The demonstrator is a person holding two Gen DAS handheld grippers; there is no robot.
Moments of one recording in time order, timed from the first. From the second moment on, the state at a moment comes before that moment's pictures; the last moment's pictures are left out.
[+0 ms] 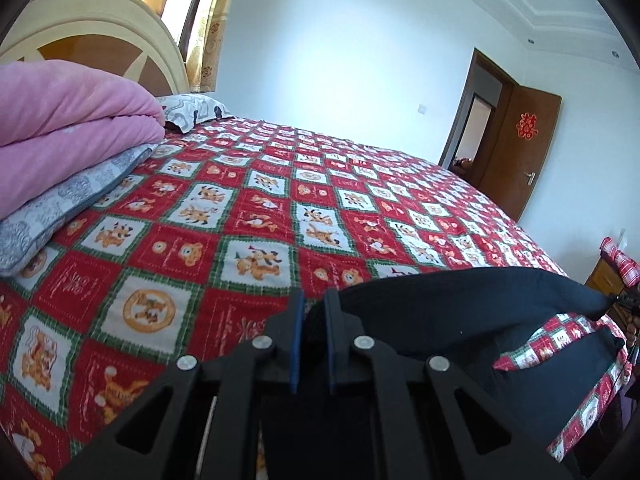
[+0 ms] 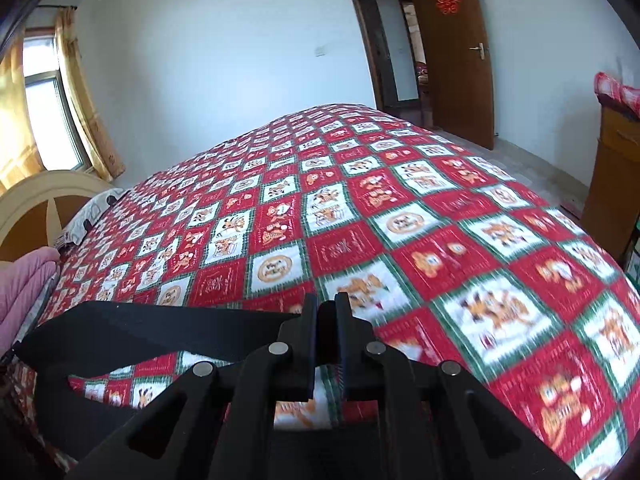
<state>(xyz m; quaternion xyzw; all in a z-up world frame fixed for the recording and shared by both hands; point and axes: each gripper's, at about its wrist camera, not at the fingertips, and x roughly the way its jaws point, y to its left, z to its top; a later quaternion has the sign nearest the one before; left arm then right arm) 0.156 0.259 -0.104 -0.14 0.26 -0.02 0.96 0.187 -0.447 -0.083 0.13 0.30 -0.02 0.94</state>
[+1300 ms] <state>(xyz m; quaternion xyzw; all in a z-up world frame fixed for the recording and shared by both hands) 0.209 0.257 -0.113 -0.13 0.32 -0.03 0.94 0.113 -0.465 -0.132 0.16 0.31 -0.03 0.93</state>
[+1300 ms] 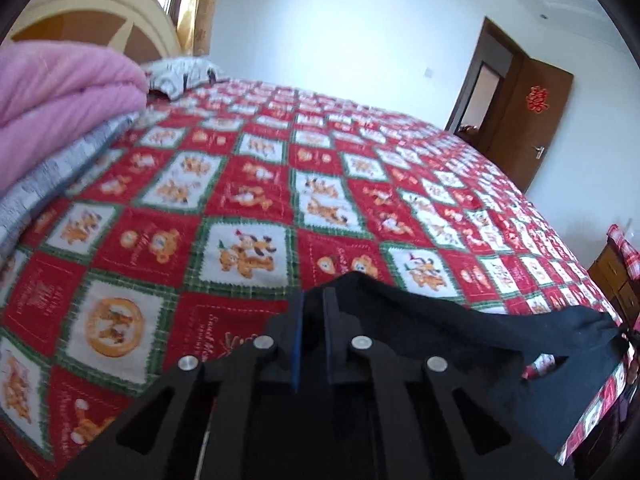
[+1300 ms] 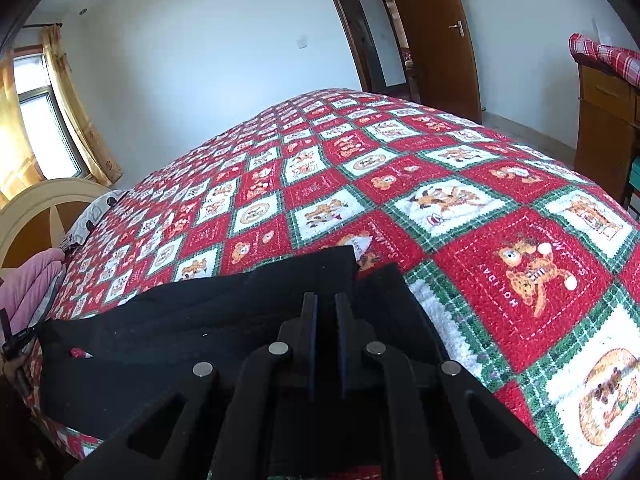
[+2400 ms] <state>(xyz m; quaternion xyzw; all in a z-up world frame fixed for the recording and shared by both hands) 0.039 0.239 -0.170 -0.07 0.27 -0.11 0.95 0.067 -0.500 -0.139 0.22 0.28 -0.08 0.93</state>
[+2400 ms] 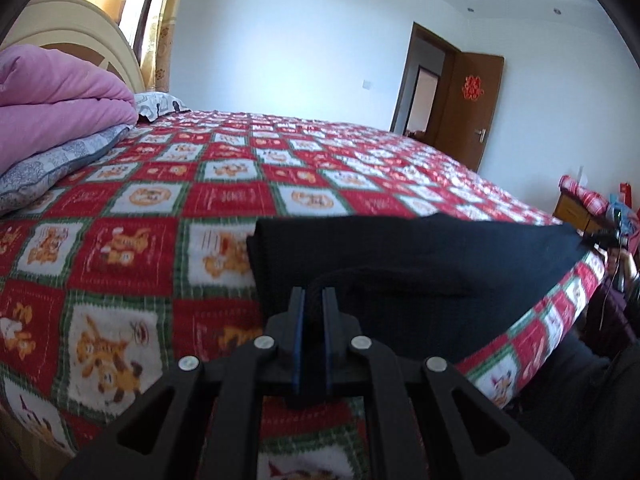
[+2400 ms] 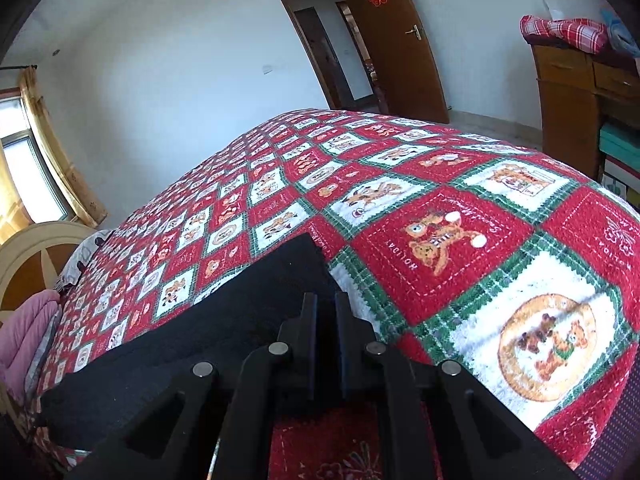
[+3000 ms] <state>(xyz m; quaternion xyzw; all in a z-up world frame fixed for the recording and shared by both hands) 0.031 0.241 -0.181 -0.05 0.27 -0.10 0.96 0.064 -0.506 -0.139 0.22 0.28 -0.09 0.93</state>
